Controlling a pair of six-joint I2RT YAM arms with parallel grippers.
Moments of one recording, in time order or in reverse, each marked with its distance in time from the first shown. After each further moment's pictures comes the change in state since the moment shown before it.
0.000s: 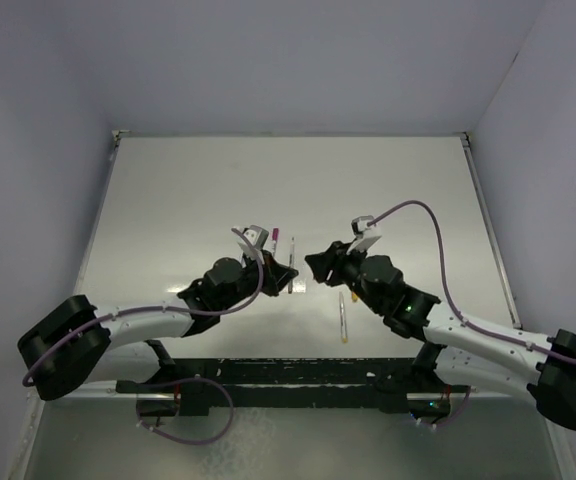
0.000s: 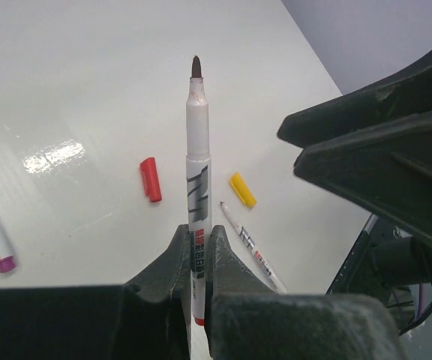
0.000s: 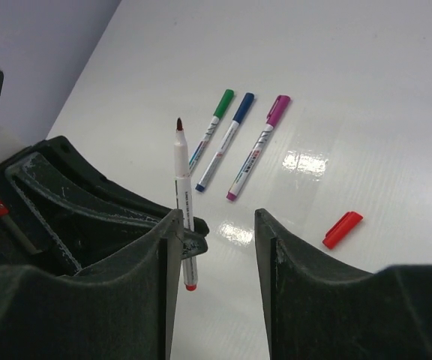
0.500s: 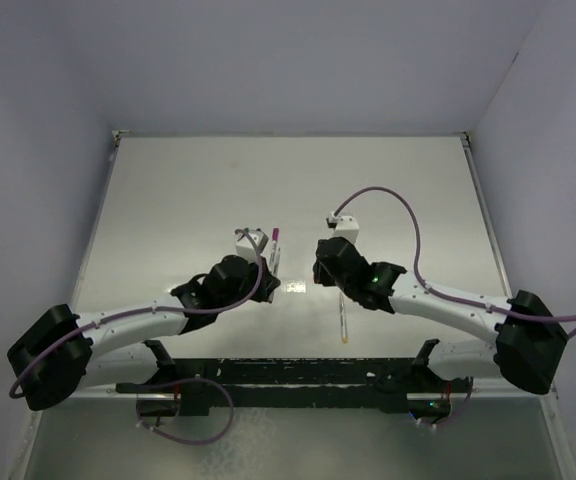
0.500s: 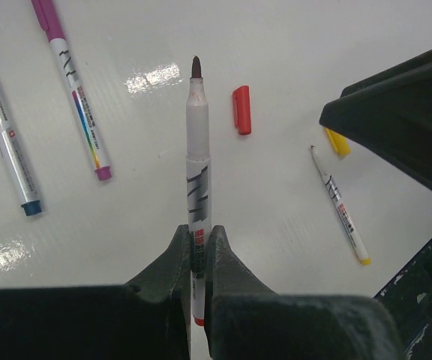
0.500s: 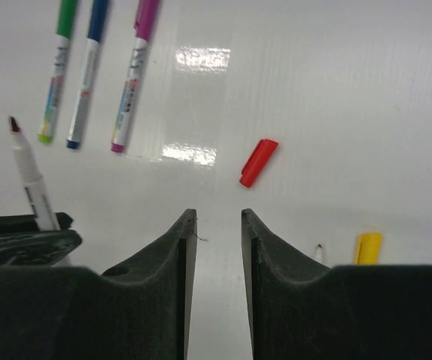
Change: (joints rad) left arm 0.000 -0.112 0.062 -0.470 -0.127 0.042; right arm -0.001 0.255 0.296 -0.507 0.144 0.109
